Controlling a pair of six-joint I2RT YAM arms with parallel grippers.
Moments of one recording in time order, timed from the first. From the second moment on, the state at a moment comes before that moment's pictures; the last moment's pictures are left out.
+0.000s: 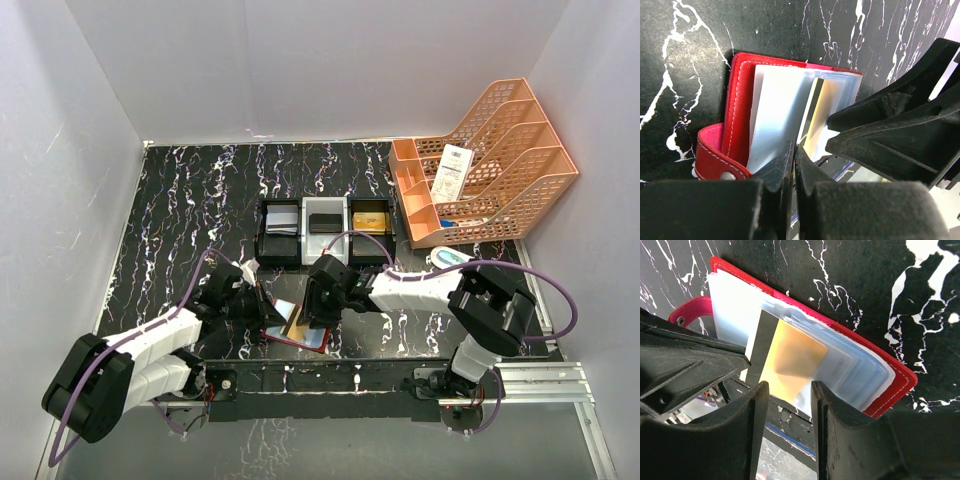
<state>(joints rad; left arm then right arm) -0.51 1.06 0.26 -0.04 0.48 -0.86 1.01 1.63 0.86 -0.21 -0.15 1.13</state>
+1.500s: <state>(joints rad) -0.51 0.97 0.25 -0.08 0.48 -0.87 1.00 1.62 0.82 -0.12 -0.18 1.13</state>
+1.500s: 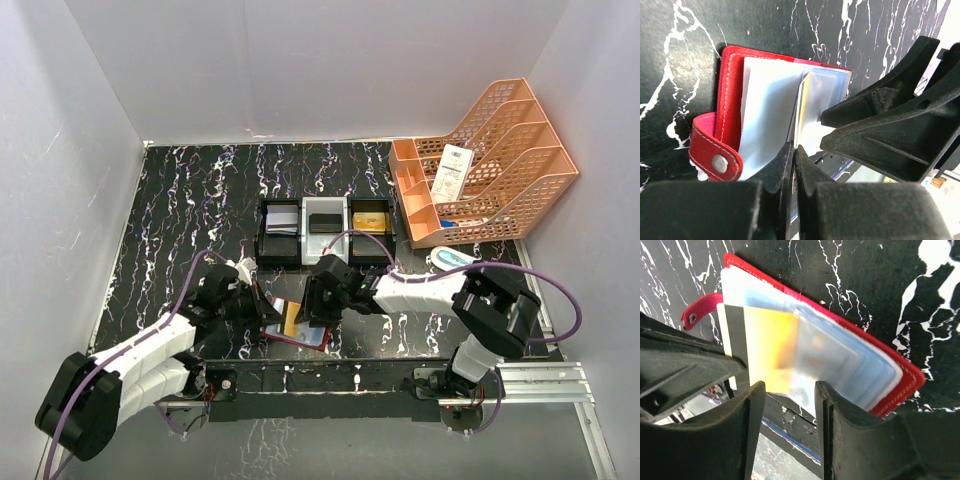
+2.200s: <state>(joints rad) -0.51 0.74 0.35 -0.22 0.37 -0.83 0.85 1.24 0.59 0.10 -0.12 1.08</state>
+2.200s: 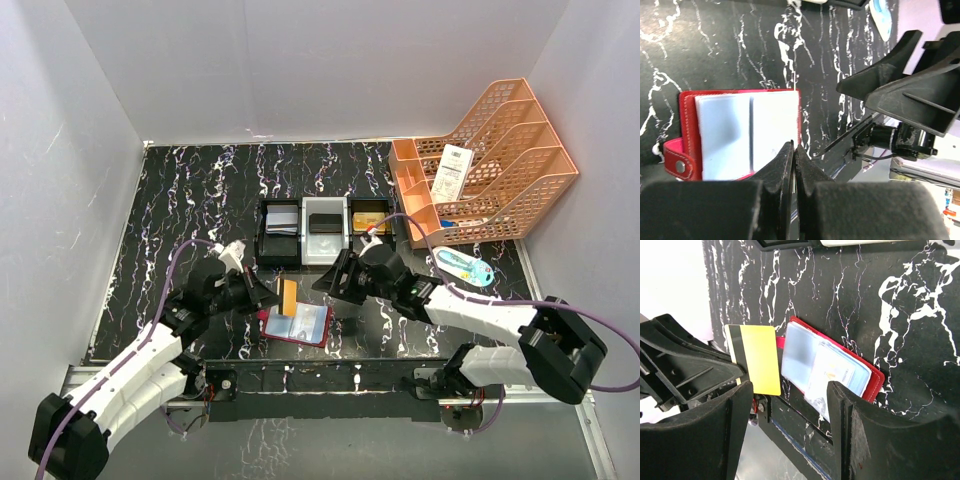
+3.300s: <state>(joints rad) -0.51 0.76 0.27 0.29 0.59 -1.15 0.76 1.25 0.51 0.52 -0.44 1.18</state>
